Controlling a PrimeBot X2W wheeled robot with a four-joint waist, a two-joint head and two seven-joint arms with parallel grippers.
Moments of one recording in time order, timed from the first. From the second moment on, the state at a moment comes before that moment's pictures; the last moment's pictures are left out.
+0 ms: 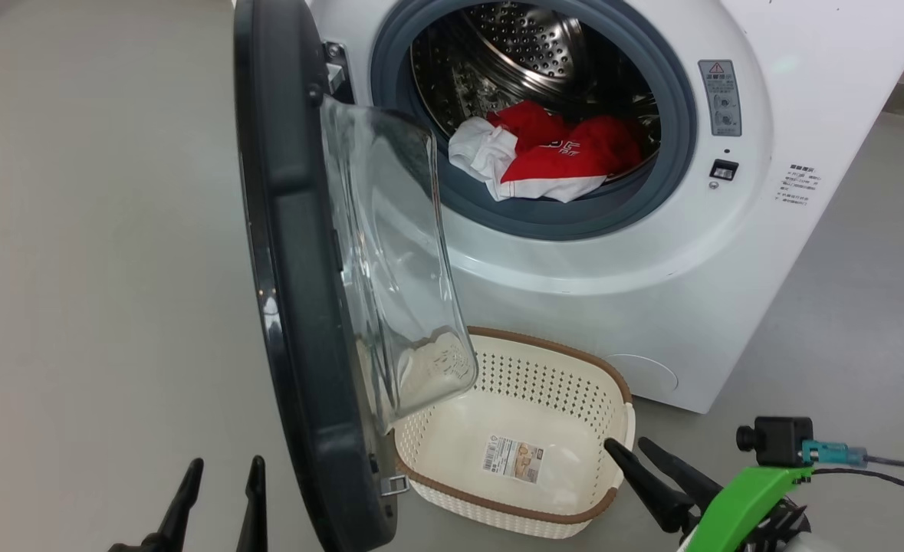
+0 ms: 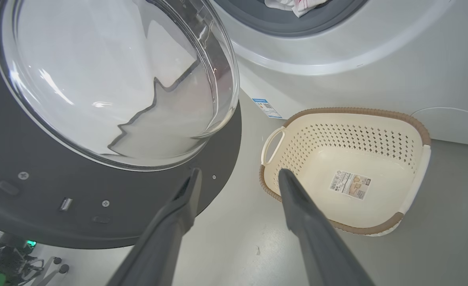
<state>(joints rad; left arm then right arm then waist) 0.06 0.04 -0.01 0.18 -0.23 -0.06 -0.25 -0.24 -0.39 0.69 0.38 1.29 0.12 -0.08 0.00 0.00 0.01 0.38</state>
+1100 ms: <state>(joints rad) 0.07 0.04 0.00 0.19 -0.22 -0.06 -0.25 -0.08 -0.19 0.19 0.34 0.49 0.12 -0.25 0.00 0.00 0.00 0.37</state>
